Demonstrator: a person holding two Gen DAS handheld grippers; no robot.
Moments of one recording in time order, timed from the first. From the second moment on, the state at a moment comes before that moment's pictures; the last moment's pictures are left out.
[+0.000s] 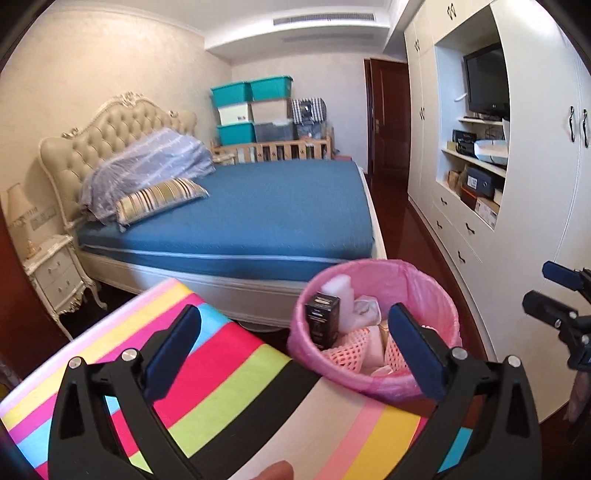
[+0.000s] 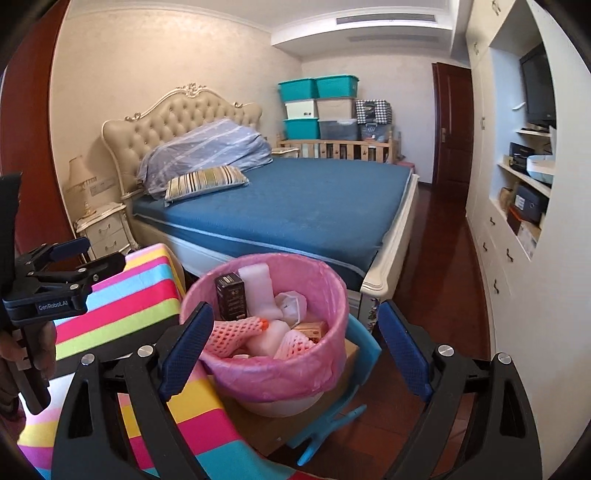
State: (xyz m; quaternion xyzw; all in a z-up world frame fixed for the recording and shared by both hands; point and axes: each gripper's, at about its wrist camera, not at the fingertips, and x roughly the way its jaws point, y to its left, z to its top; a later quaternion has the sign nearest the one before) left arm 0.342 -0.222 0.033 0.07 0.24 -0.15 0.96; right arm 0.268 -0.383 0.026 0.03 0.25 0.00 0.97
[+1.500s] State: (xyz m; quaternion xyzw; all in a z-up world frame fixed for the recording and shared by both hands) left arm 0.238 -0.201 0.002 0.07 0.23 -0.14 0.96; right arm 0.217 -0.326 0.004 -0.02 0.26 0.05 0.96
